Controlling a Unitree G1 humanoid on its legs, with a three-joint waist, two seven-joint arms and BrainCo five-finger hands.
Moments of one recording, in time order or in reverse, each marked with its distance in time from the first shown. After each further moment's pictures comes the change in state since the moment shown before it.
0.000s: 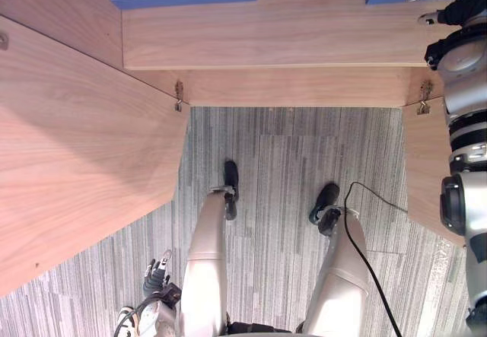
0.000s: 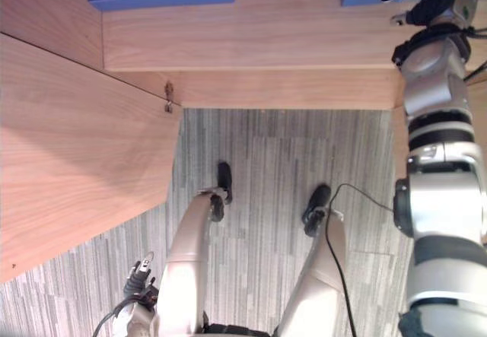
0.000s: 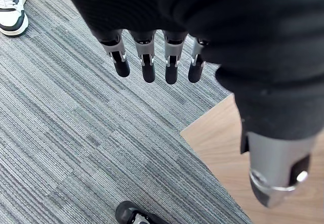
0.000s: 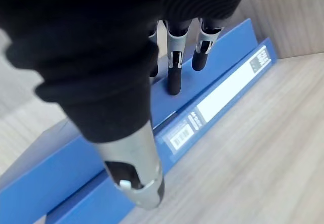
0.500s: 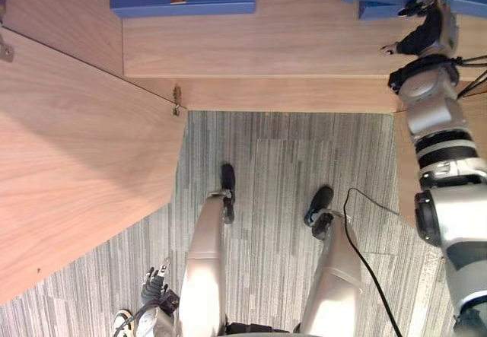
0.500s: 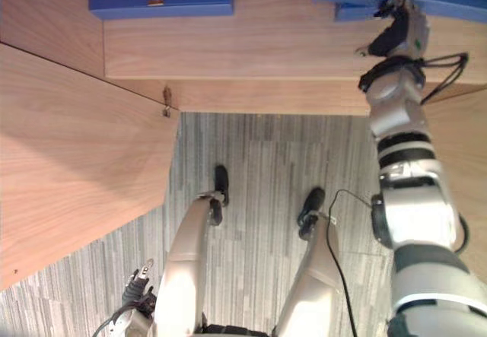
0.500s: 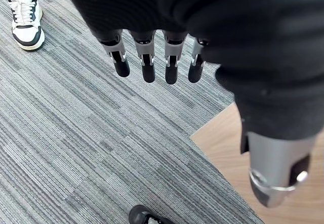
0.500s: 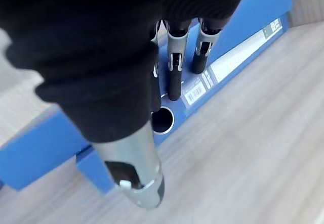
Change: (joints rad) left arm 0.016 0.024 -0.013 0.029 -0.004 0.000 0.010; right arm 0.087 0.095 -0.012 -0.053 -0.045 0.014 -0.005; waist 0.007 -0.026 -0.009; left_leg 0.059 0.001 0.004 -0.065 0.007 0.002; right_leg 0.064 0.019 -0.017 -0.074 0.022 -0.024
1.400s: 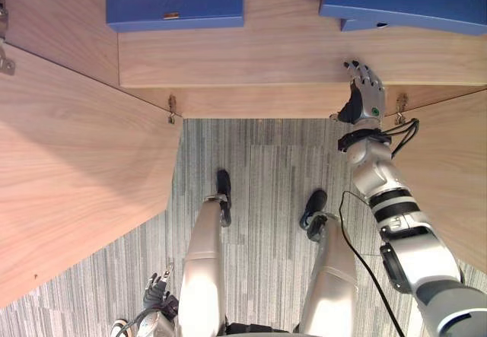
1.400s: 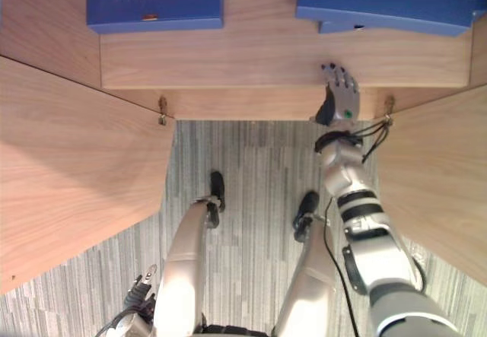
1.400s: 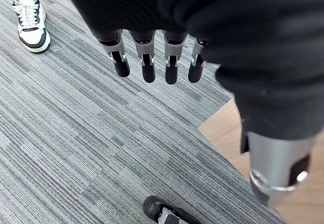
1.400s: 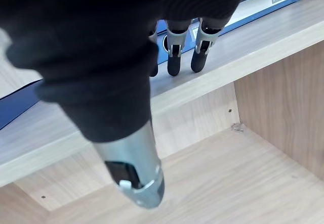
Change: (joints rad) left arm -0.002 0.015 -0.028 0.074 0.004 0.016 -0.004; right arm 0.368 0.203 0.012 -0.217 -0.317 -0.014 -0.086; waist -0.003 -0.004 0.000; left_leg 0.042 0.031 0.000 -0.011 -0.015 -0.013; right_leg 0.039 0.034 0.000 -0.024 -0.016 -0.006
